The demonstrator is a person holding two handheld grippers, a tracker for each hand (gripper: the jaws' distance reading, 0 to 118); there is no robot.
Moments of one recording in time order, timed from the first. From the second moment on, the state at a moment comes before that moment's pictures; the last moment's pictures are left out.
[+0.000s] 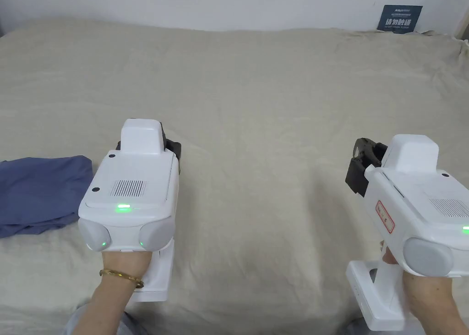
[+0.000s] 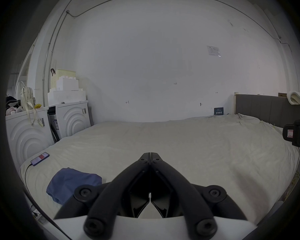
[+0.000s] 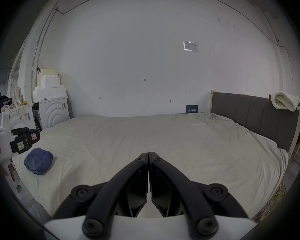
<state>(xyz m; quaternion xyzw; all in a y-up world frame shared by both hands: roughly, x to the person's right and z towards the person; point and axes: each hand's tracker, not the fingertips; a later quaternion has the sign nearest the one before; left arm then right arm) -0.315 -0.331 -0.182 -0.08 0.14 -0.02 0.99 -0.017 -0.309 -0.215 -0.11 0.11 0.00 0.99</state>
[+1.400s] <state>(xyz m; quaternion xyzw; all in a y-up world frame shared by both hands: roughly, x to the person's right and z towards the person) -0.306 -0.335 -0.173 -0.10 0.13 -0.01 0.99 -0.022 -0.304 -0.202 -0.10 0.12 0.00 0.99</state>
